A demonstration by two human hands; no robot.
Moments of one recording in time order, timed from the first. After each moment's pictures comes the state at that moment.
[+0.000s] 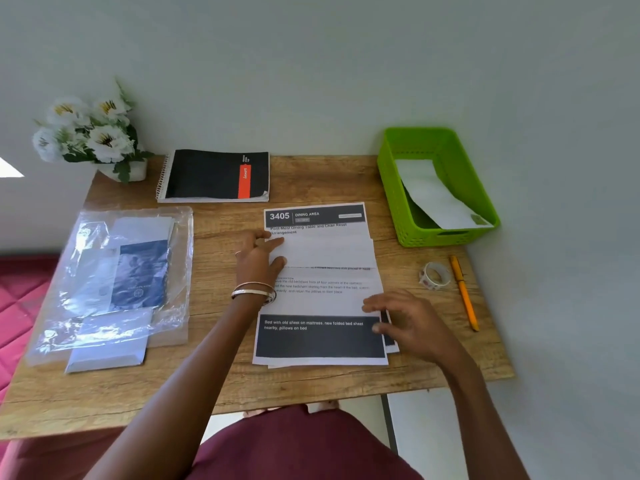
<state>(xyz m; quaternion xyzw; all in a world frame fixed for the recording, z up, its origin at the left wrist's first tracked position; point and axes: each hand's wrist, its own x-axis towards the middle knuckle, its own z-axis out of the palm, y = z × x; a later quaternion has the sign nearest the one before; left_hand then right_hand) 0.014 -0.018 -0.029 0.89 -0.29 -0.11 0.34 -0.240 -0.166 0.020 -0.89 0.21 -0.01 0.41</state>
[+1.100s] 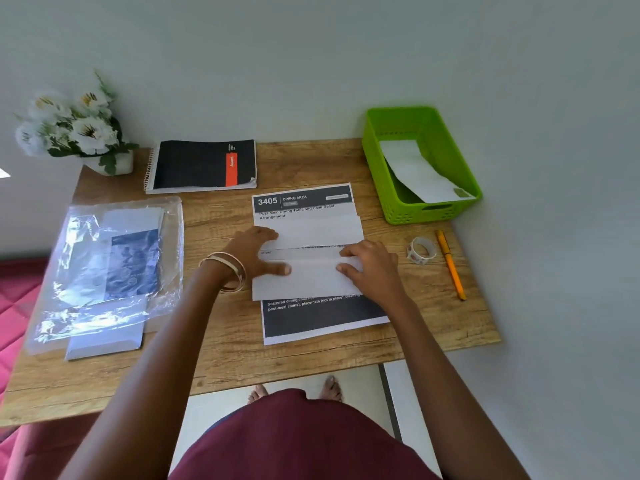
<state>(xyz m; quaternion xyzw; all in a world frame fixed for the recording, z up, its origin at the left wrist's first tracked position) 0.022 -0.002 0.015 0.84 -0.42 -0.32 0.15 -0.180 -0.157 0.001 -0.92 0.32 -0.04 0.24</state>
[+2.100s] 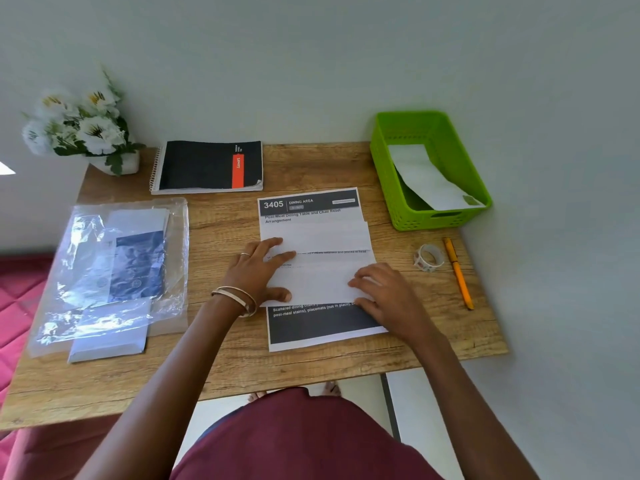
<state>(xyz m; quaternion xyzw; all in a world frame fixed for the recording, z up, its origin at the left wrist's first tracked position) 0.003 0.016 -0.018 0.84 -0.51 -0.16 0.05 -0.219 -0.154 -0.006 -0.98 0.12 -0.09 0.12</state>
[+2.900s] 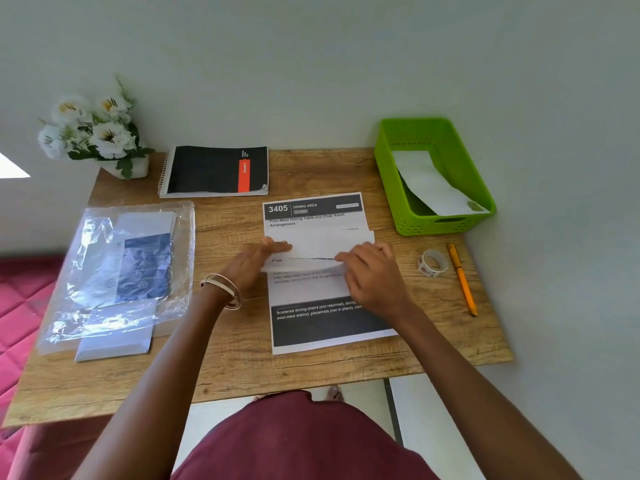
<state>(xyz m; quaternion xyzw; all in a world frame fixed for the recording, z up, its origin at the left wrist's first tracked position) 0.017 0.018 0.001 0.78 -0.36 -0.34 0.38 -0.171 -0.153 0.002 -0.96 0.07 -0.27 0.03</state>
